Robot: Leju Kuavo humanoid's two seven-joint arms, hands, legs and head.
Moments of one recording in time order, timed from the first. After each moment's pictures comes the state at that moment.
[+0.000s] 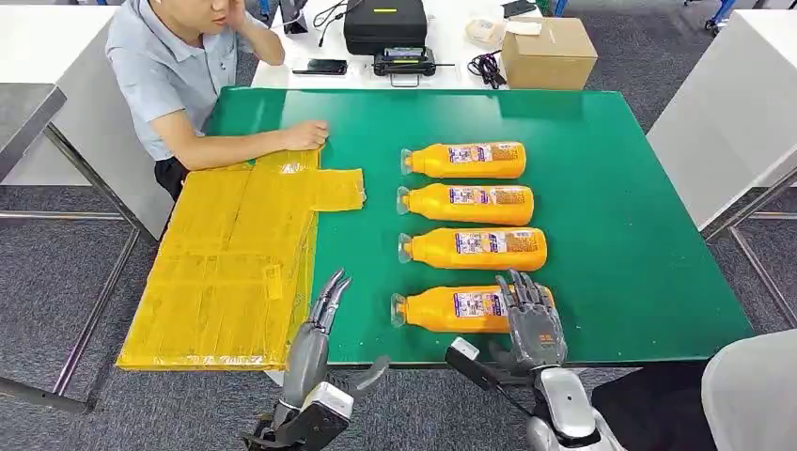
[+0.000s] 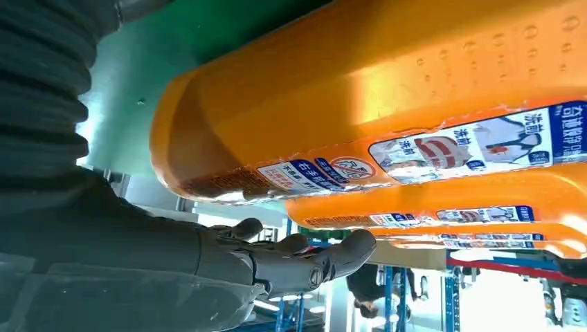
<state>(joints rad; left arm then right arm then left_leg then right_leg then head) 0.04 -0.15 -0.62 -1.41 -0.45 0.65 -0.33 -0.02 -0.13 0.34 -1.24 1.26 -0.38 0.01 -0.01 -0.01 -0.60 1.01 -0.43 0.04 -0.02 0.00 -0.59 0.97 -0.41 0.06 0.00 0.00</state>
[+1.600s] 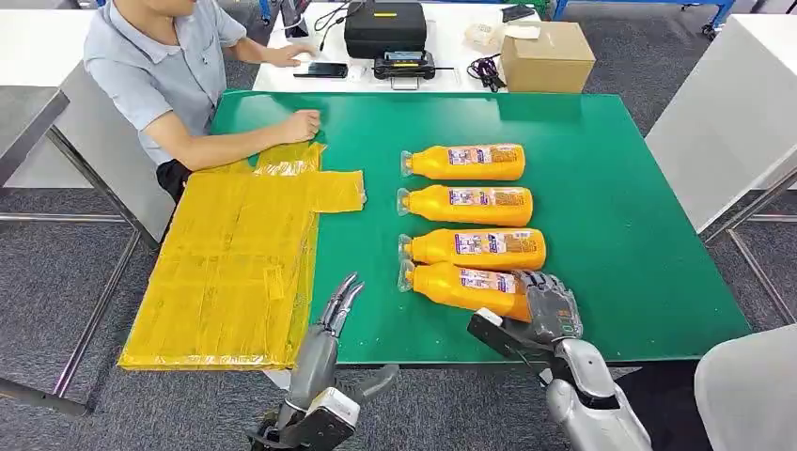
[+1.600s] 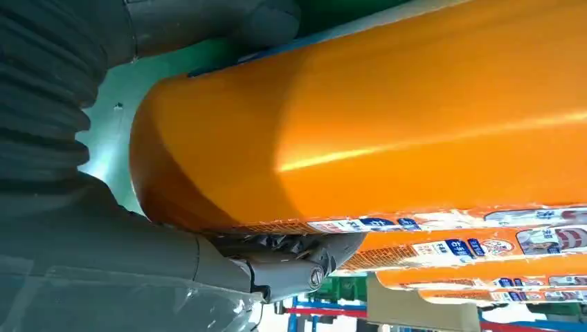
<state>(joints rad) 0.03 -0.15 -0.63 -1.41 -0.46 0.59 -0.33 -0.14 -0.17 0.30 -1.09 1.06 -0.21 -0.04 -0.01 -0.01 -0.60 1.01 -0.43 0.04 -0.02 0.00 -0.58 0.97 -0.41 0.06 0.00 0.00</state>
